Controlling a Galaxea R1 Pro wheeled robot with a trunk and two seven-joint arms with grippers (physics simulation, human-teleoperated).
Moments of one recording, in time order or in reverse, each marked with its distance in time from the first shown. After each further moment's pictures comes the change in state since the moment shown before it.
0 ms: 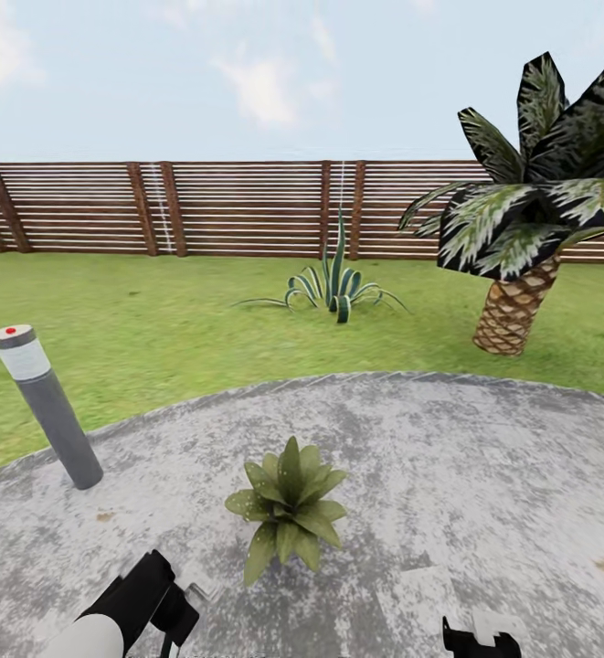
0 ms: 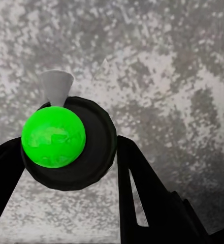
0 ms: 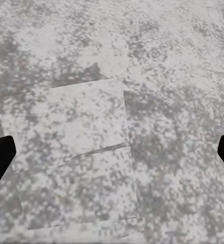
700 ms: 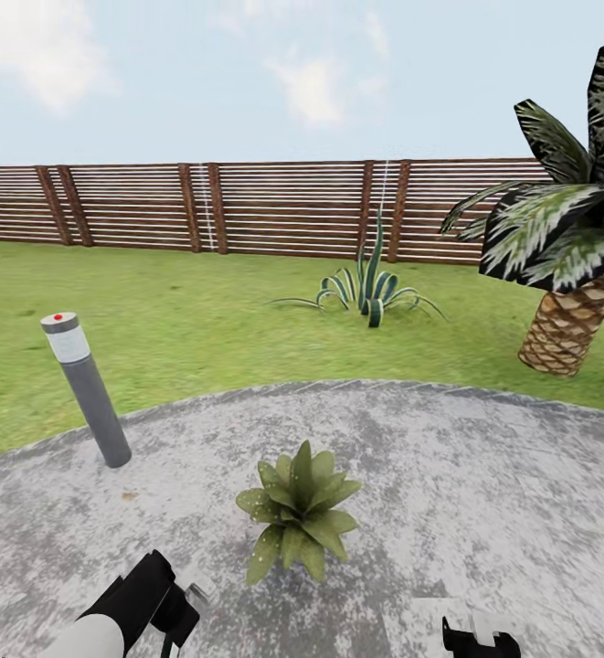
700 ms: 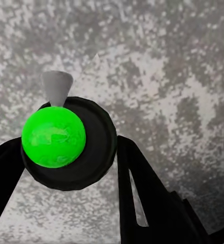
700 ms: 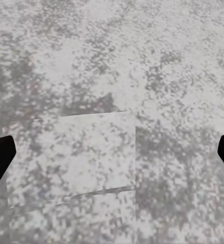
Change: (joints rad) left arm 0.000 -0.001 -0.003 0.002 0.000 -0.001 0.000; right arm 0.000 0.000 0.000 0.000 0.000 0.000 0.000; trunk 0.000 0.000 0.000
